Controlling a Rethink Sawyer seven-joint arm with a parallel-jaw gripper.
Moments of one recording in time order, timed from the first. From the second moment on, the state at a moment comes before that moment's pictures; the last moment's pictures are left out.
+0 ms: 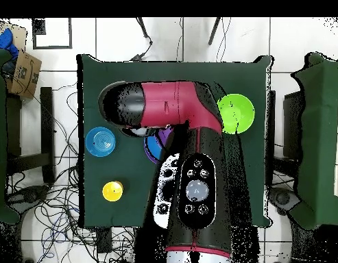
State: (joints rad) arm -0.08 -0.73 -0.04 1.33 -0.21 1.03 2.13
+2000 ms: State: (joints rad) arm 0.04 -0.53 -0.19 1.23 -0.10 1.07 2.20
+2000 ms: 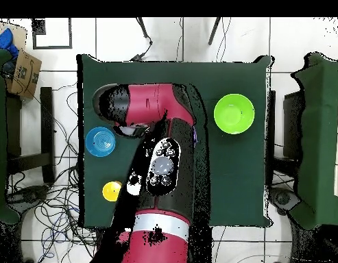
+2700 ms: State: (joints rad) arm 0.07 -0.50 -0.21 1.21 -0.08 1.07 2.20
